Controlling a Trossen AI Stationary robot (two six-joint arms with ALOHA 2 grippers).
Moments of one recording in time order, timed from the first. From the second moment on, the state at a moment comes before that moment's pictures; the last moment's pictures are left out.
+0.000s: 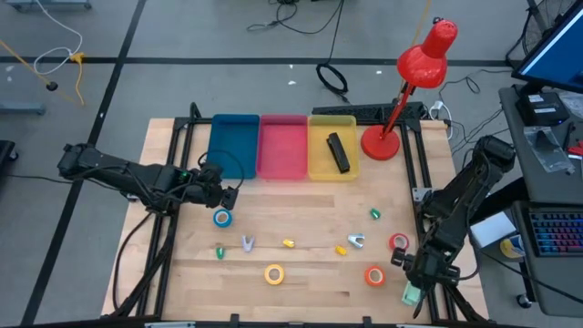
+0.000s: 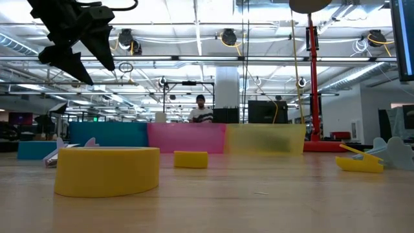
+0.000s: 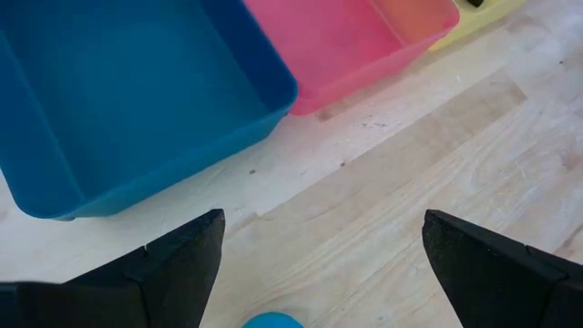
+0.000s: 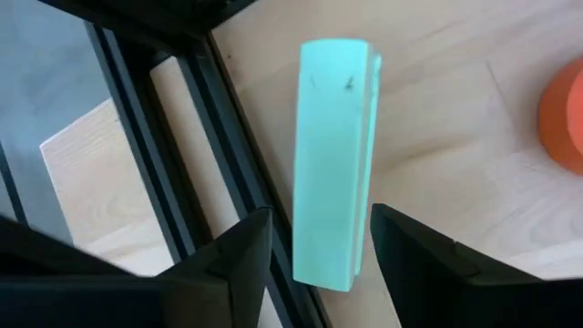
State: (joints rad) left arm -0.20 1.01 0.80 -0.86 -0.50 -1.14; right arm 1.00 1.22 0.70 -0.73 -0.37 -0.05
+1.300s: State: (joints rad) left arm -0.20 1.02 0.80 -0.86 -0.50 -1.13; right arm 0.91 1.38 0.66 -0.75 -0.43 -0.25
